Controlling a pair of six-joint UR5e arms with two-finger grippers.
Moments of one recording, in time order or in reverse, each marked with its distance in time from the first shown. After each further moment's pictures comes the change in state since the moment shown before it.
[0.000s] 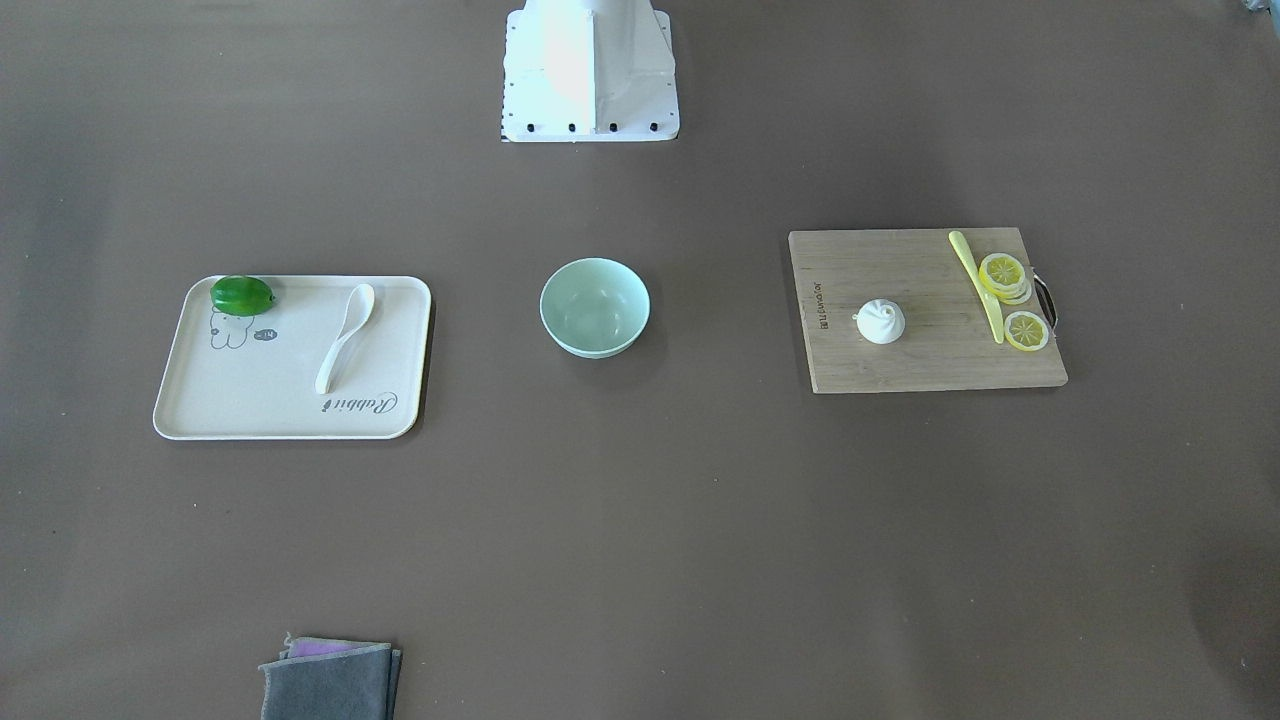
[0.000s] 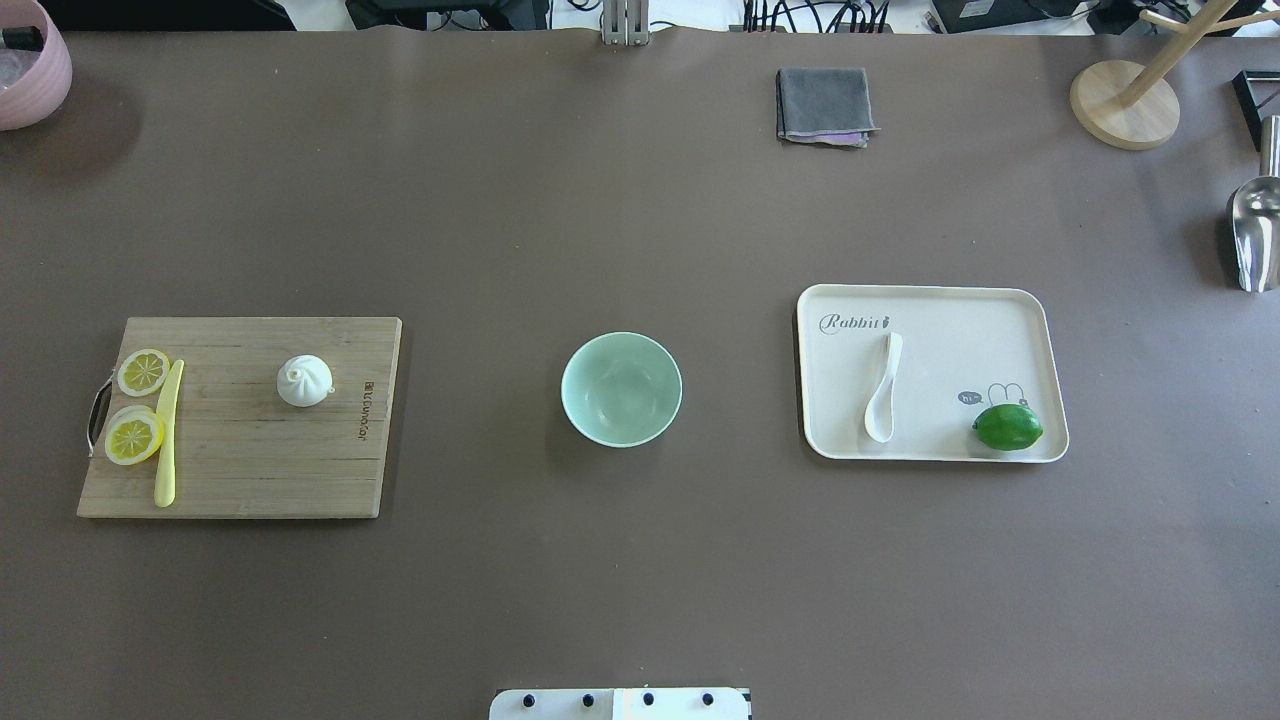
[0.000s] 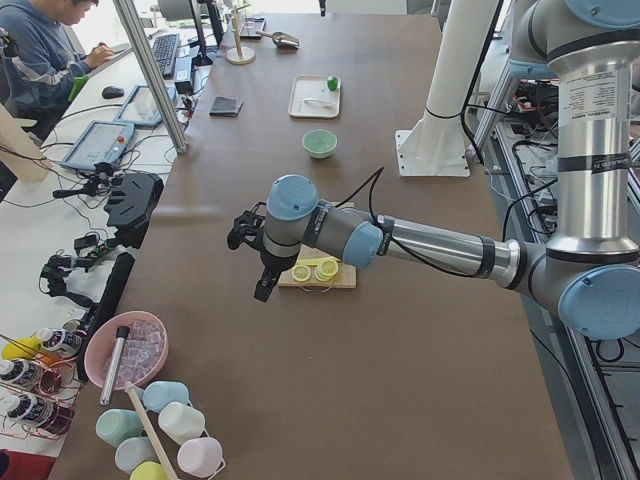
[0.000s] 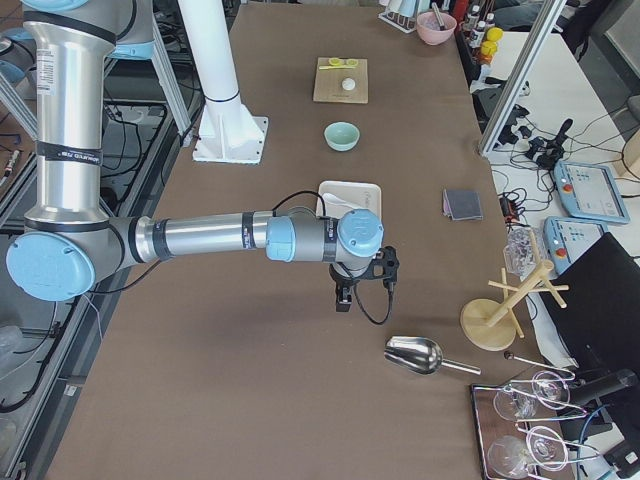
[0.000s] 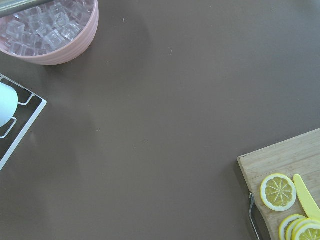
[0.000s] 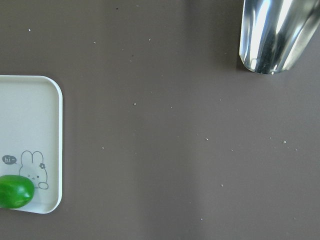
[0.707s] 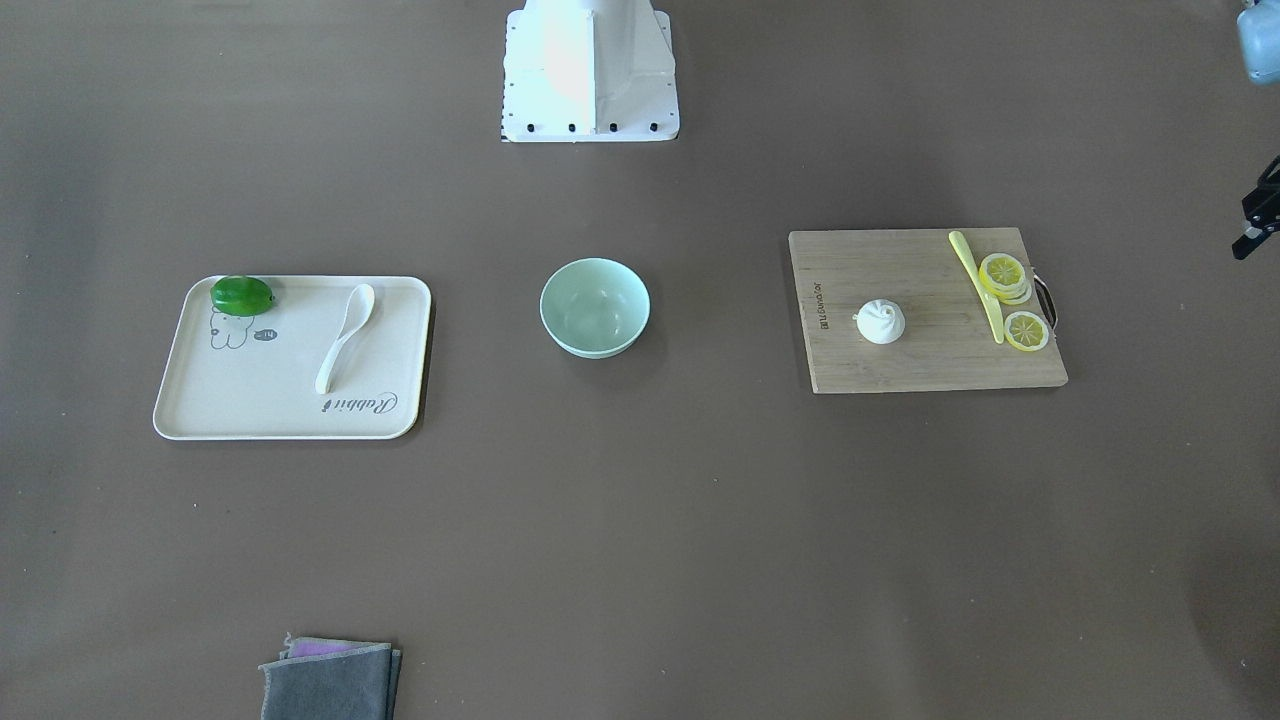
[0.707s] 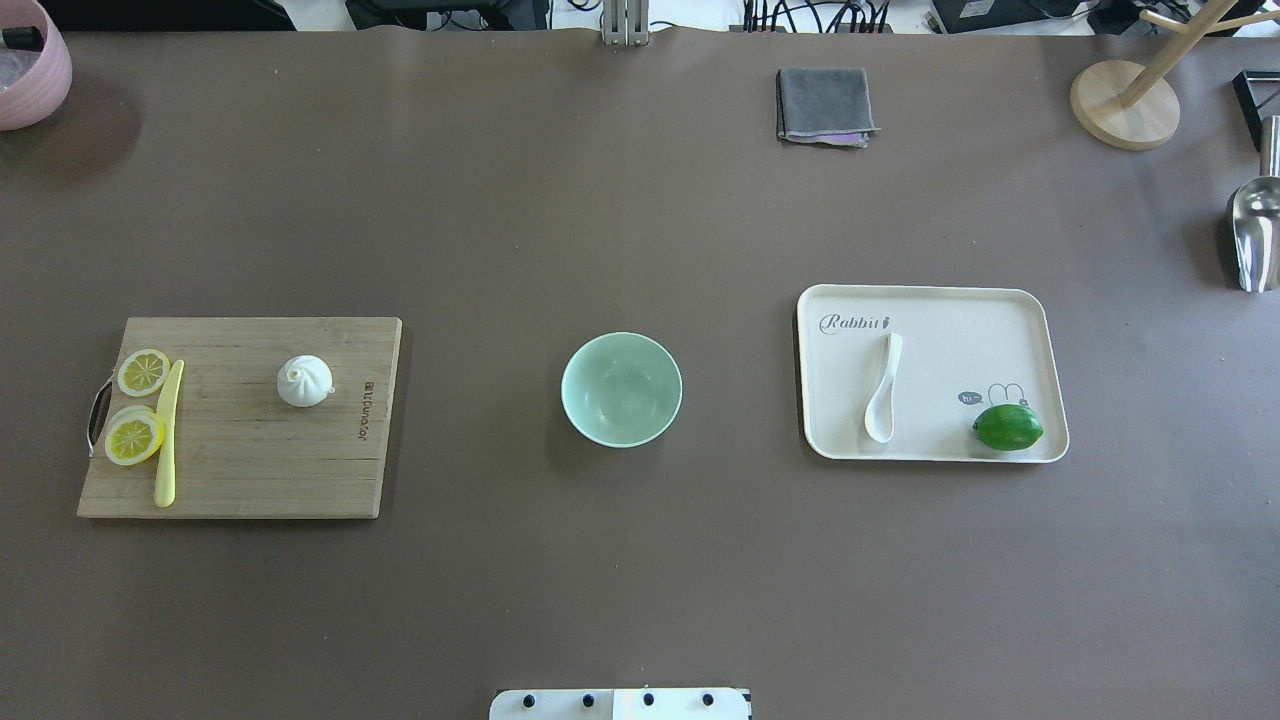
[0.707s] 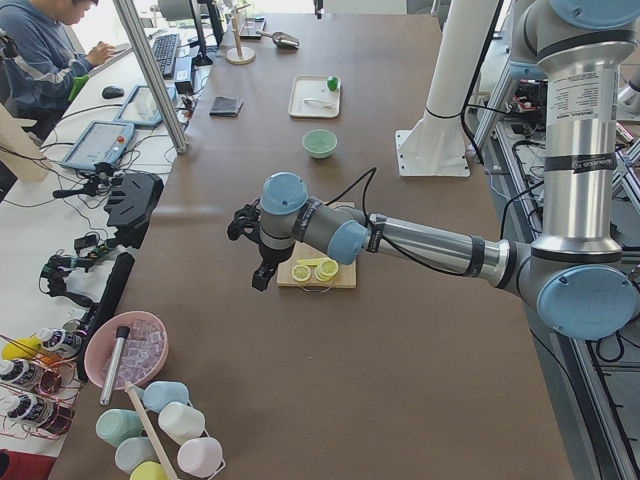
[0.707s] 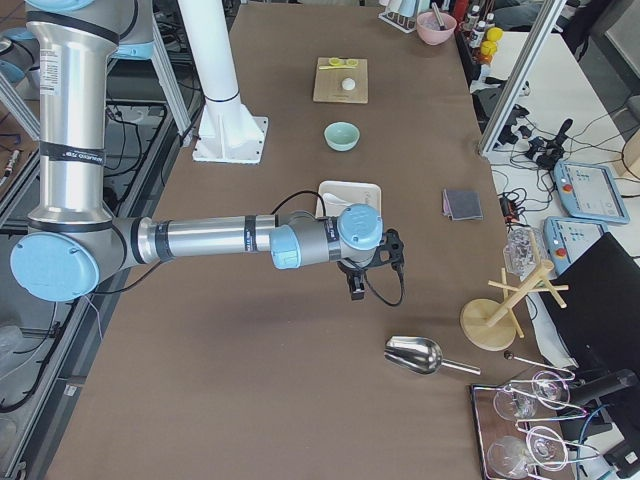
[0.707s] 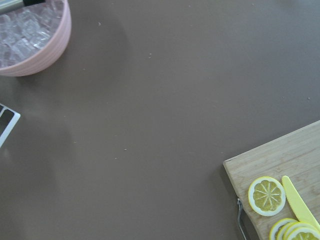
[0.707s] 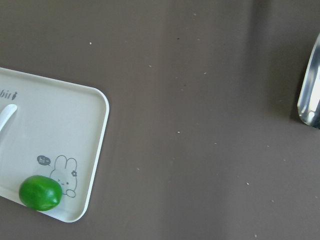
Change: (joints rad) left arm 0.127 -0.051 0.032 -0.027 0.002 -0.056; right arm -0.056 0.003 -0.030 0.264 0.071 0.016
